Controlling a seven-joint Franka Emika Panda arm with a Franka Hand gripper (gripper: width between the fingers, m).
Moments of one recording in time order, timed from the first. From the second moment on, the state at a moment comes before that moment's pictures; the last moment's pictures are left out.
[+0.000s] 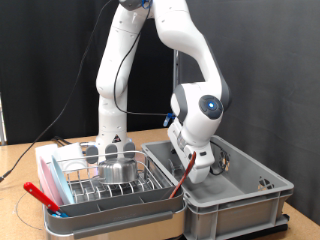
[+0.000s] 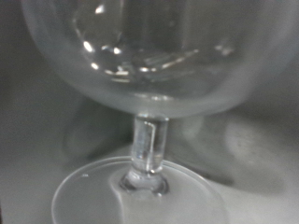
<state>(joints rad) -1.93 -0.26 2.22 -2.42 0.38 1.98 -0.88</state>
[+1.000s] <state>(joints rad) -1.94 -0.33 2.27 -2.47 0.52 2.01 -0.98</state>
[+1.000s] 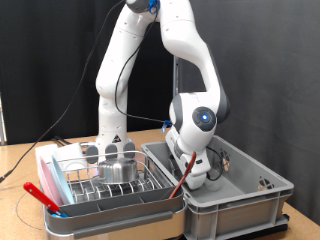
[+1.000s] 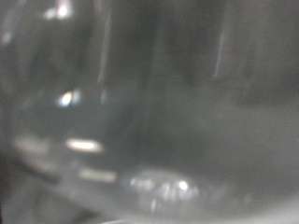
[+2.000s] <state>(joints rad) -1.97 -0.33 2.28 -2.48 0.59 2.01 -1.05</state>
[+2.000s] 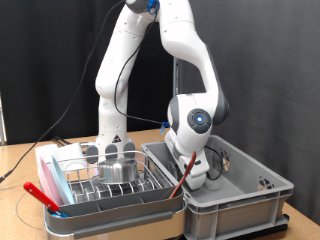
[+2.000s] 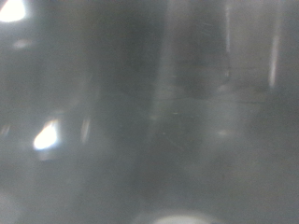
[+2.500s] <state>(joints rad) -1.97 -0.30 2.27 -2.48 0.61 2.06 -1.10</state>
